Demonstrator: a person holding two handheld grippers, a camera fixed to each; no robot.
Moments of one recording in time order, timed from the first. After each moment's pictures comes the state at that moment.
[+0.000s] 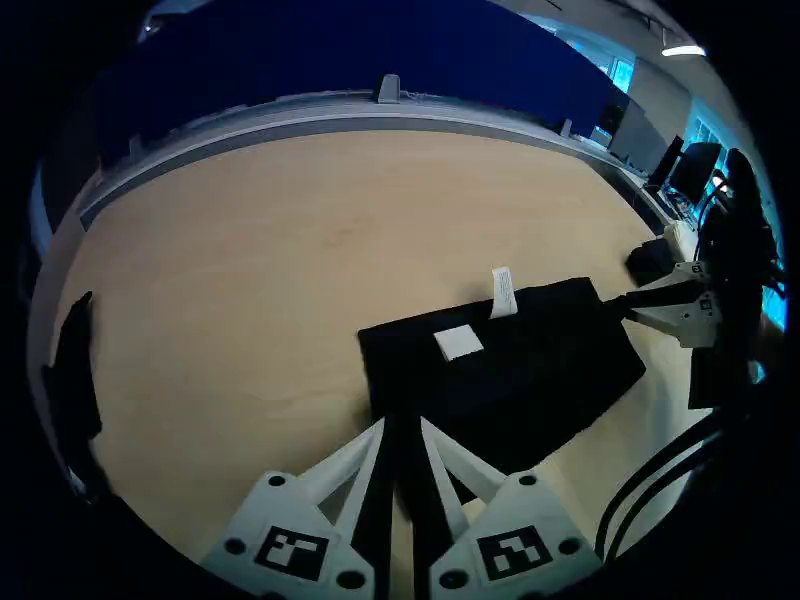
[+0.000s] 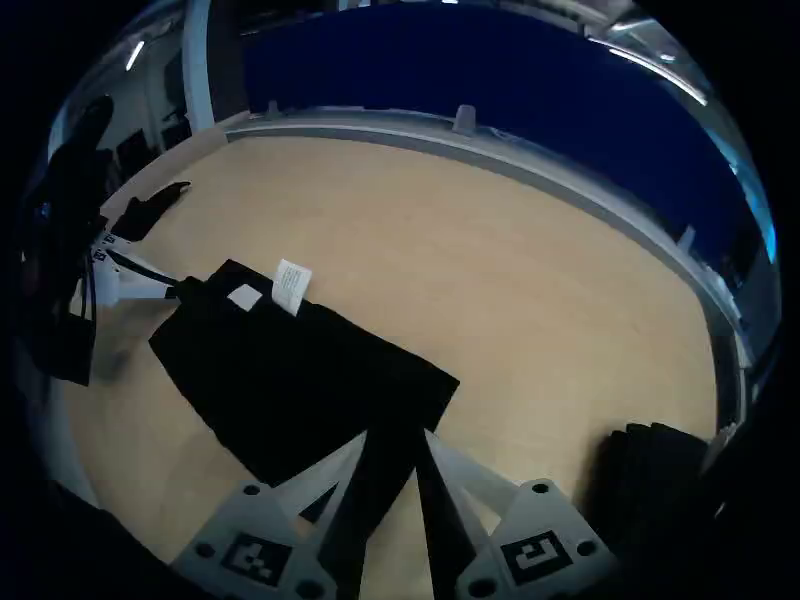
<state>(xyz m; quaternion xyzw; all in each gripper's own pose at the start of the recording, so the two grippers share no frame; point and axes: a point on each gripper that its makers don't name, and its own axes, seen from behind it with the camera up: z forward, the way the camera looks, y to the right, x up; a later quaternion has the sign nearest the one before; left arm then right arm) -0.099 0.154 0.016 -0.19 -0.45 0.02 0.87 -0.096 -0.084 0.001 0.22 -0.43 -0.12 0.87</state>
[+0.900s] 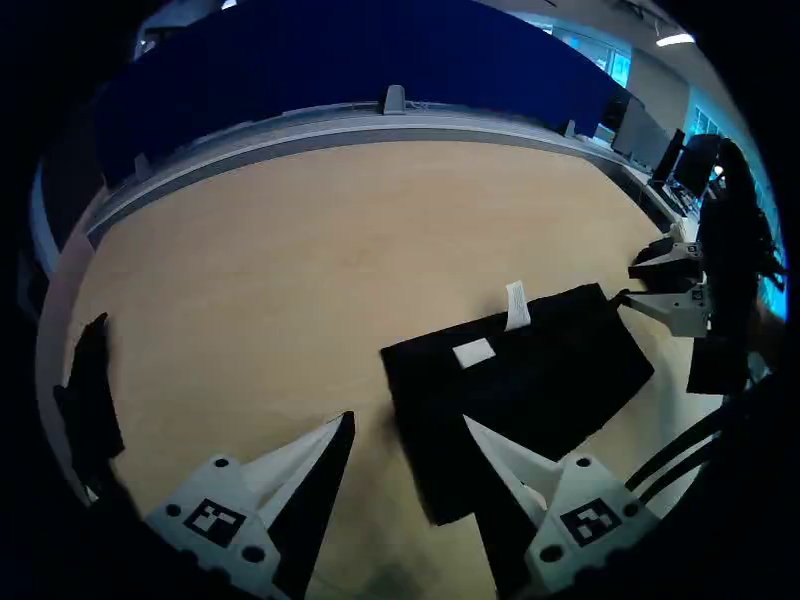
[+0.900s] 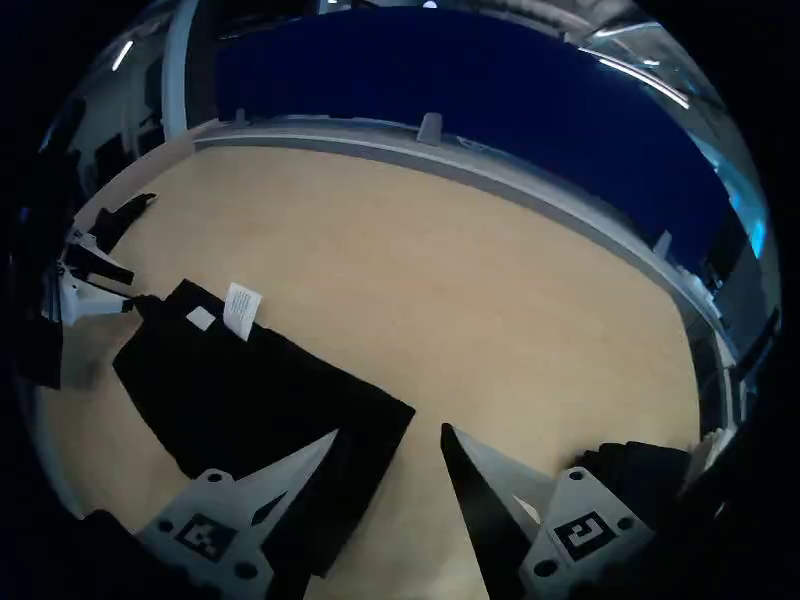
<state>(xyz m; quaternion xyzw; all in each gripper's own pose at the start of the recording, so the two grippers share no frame) -0.086 0.140 0.027 -0.19 -0.44 0.04 0.88 -0.094 -0.069 0.036 0.16 -0.40 -0.13 0.89</state>
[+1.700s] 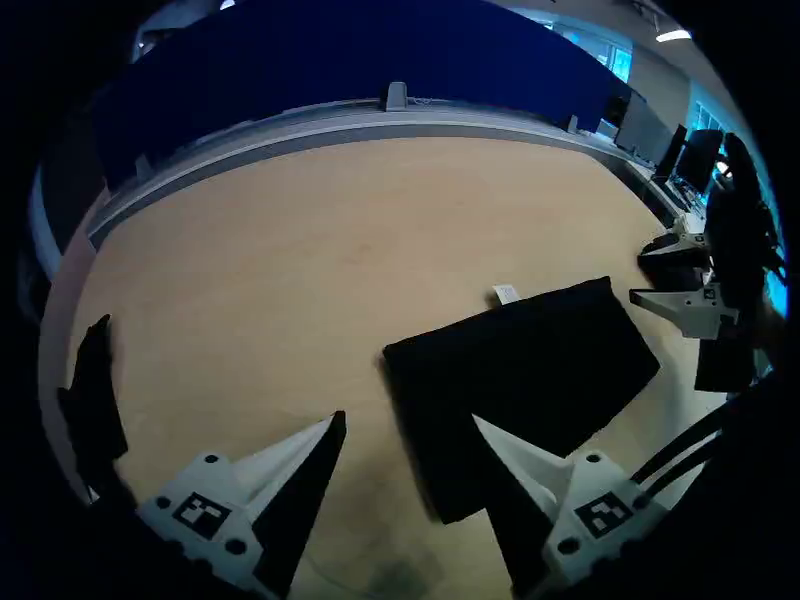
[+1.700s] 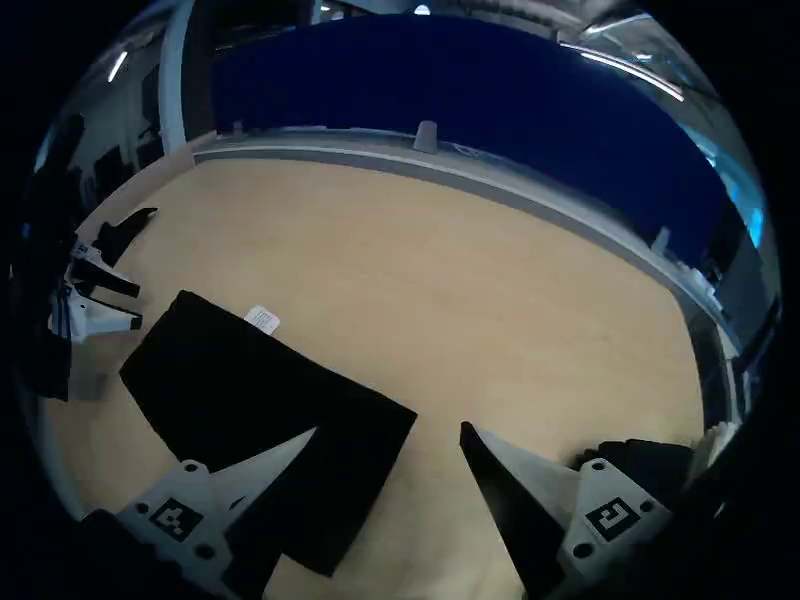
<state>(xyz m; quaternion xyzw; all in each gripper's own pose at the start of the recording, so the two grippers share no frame) -0.088 0.136 0.028 -0.18 -0.44 0.05 0.88 -0.086 -0.072 0.035 0.17 -0.40 -0.11 0.90</state>
